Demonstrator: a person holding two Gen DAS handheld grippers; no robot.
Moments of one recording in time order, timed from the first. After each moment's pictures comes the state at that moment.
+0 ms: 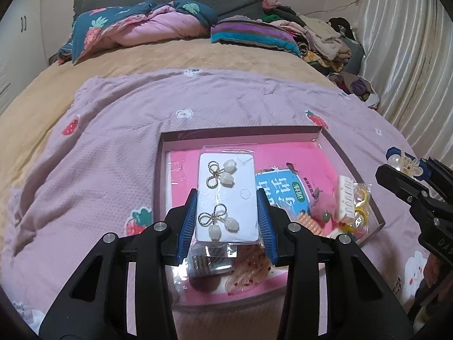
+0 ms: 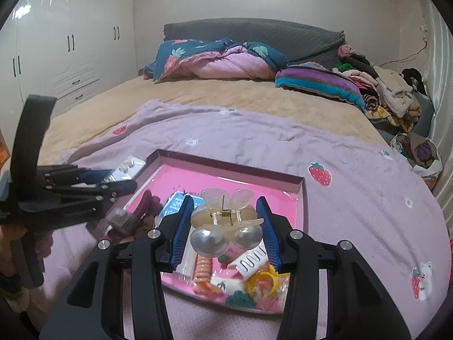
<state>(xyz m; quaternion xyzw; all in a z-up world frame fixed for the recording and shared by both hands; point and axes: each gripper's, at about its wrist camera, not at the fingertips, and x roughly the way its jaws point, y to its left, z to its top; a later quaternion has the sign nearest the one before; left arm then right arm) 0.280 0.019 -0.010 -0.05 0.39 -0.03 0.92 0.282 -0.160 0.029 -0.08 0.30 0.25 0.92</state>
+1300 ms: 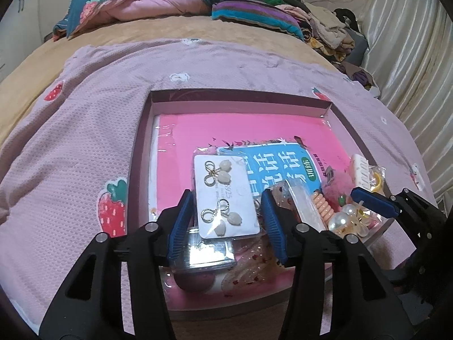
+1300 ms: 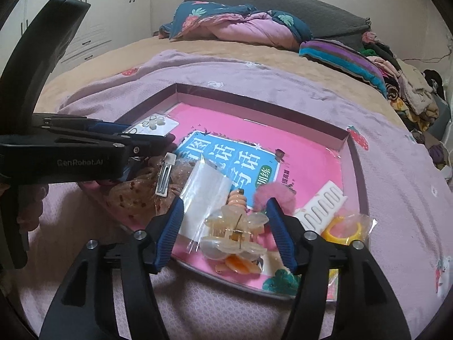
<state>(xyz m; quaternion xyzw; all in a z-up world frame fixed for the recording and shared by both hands) 0.290 0.020 -0.053 -0.08 0.43 -0.04 0.90 0.281 -0.118 -0.055 -0.14 0.36 0.27 0.88</state>
